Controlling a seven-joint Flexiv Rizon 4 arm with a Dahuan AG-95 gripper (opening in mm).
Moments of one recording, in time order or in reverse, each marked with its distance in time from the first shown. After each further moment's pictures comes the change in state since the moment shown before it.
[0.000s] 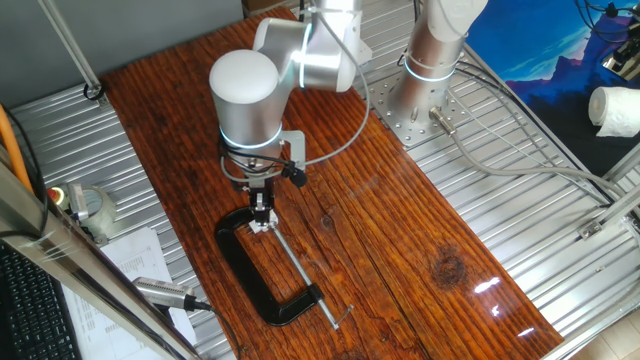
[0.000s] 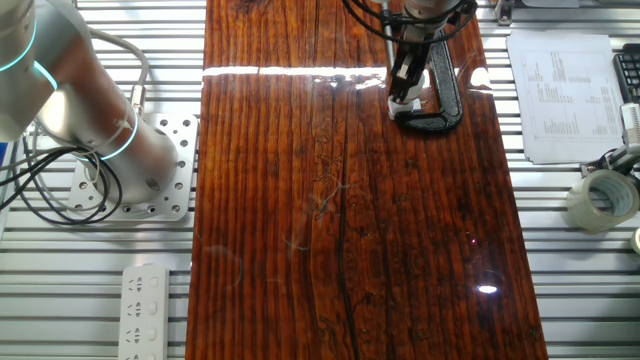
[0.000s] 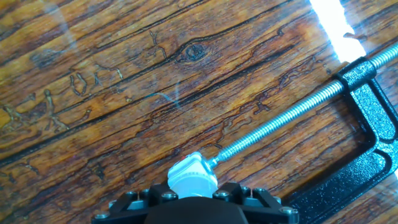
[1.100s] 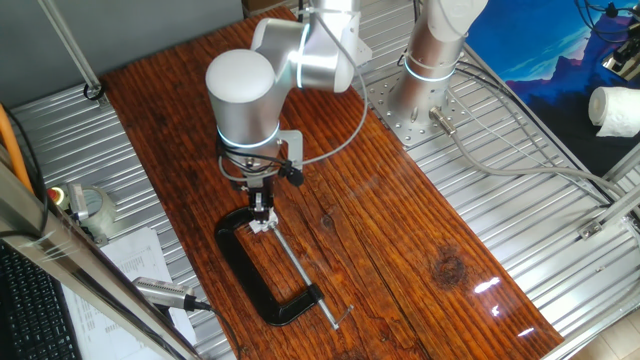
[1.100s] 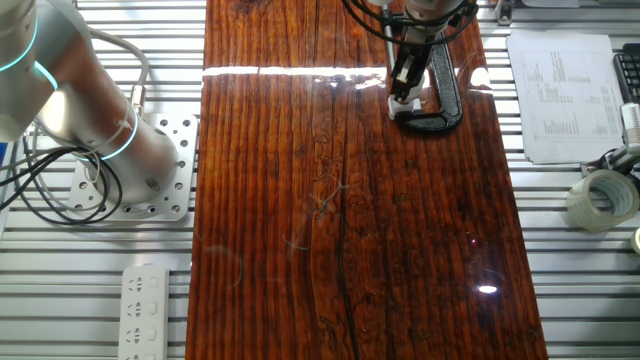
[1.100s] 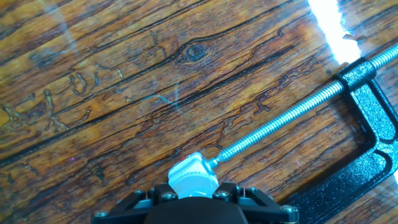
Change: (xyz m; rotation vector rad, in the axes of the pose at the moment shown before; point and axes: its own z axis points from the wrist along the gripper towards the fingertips) arm 0.000 0.001 0.000 -0.003 -0.011 0.016
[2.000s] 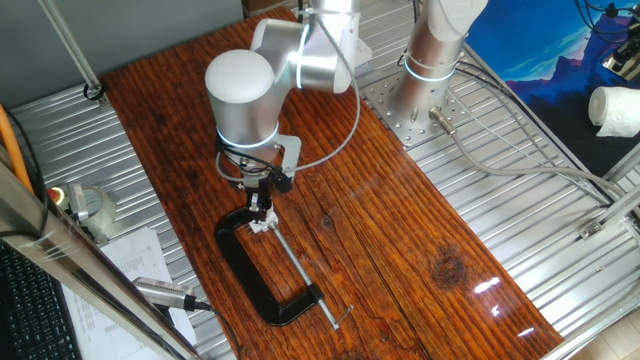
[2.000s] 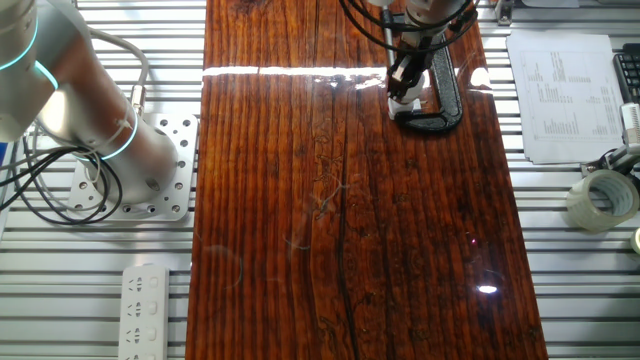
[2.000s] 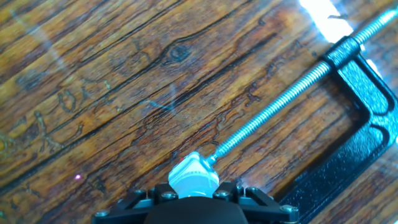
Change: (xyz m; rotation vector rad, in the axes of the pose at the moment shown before) arm 0.001 0.001 0.001 0.002 0.002 0.186
